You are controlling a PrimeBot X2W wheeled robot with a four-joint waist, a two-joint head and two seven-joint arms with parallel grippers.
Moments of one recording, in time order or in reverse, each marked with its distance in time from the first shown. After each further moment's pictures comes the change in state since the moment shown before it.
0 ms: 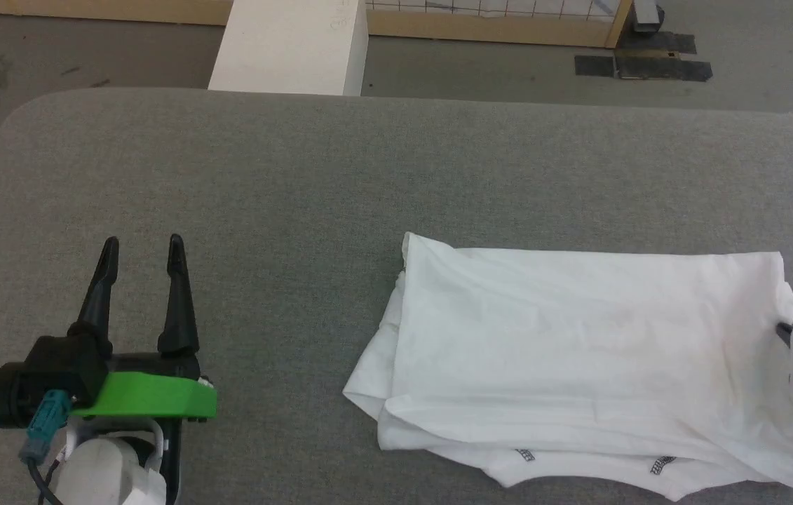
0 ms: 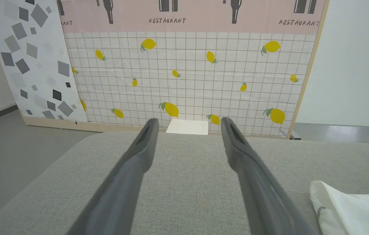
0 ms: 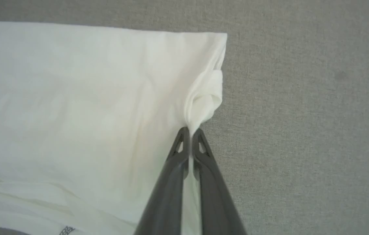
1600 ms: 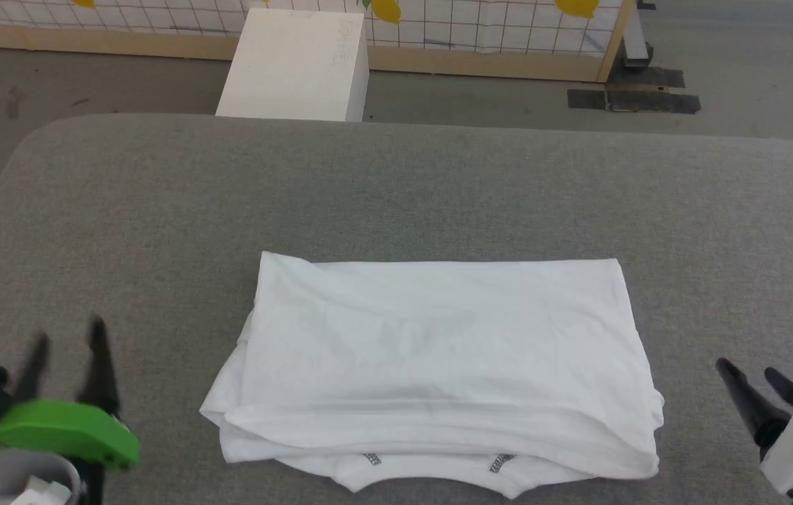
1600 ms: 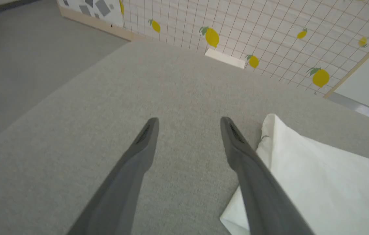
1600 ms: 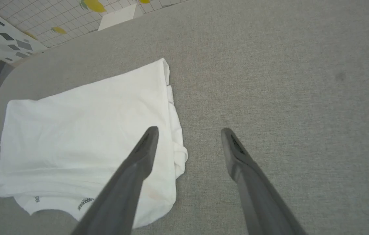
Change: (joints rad) left arm 0.187 0.177 0.017 -0.101 -0.367 0.228 0.341; right arm 0.298 0.293 -0.129 -0.314 0.166 0.000 -0.204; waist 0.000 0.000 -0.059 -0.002
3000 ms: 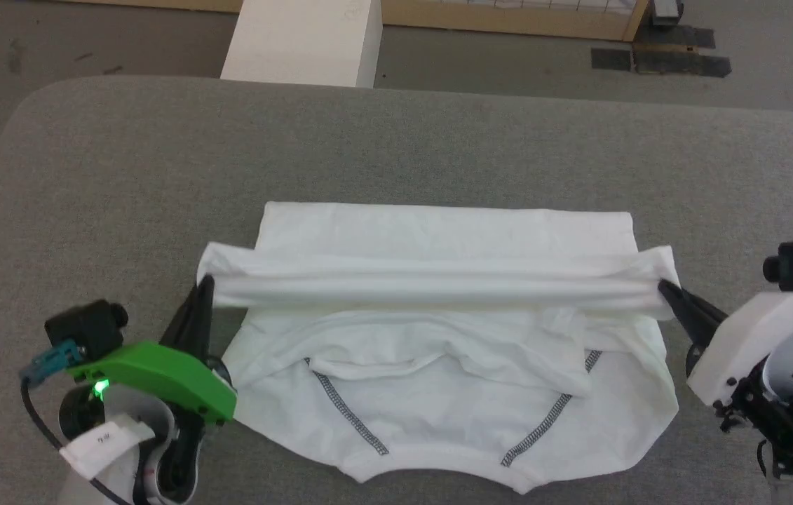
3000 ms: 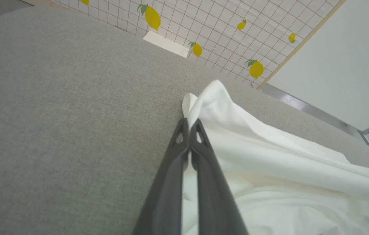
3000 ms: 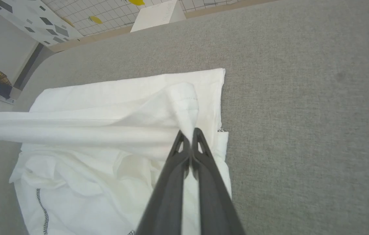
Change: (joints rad) left arm -0.253 -0.134 -0.111 0.217 -0.078 -0.206 -0.014; right arm -0.297 -0.070 0.187 0.307 0.036 0.000 -0.136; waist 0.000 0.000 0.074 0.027
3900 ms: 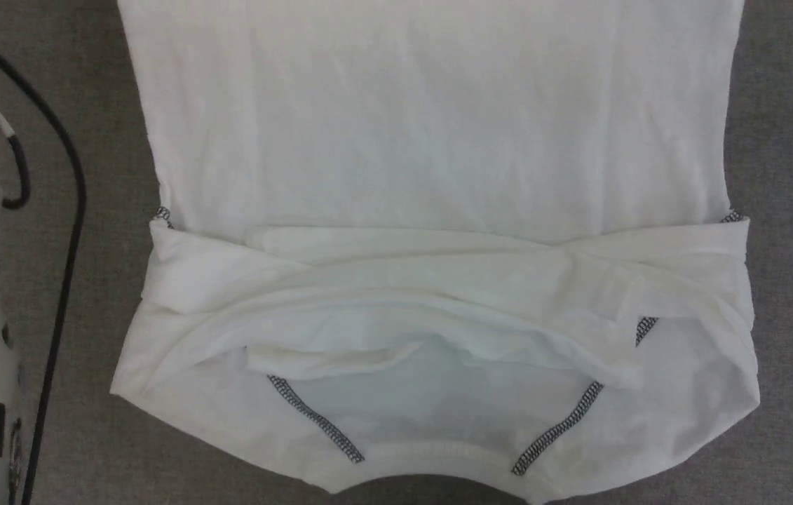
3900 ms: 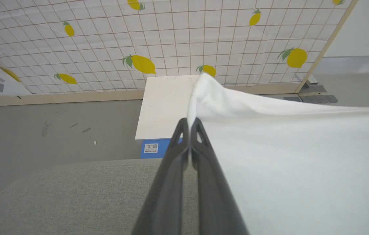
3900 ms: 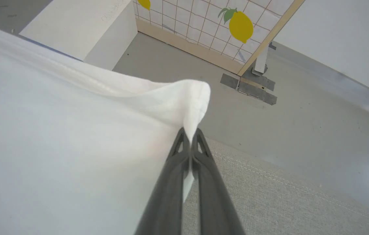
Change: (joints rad) left arm -1.086 0.154 -0.072 0.342 0.236 -0.052 0.314; right arm -1.129 -0.138 0.264 0.400 -0.350 0.000 0.216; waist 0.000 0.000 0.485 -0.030
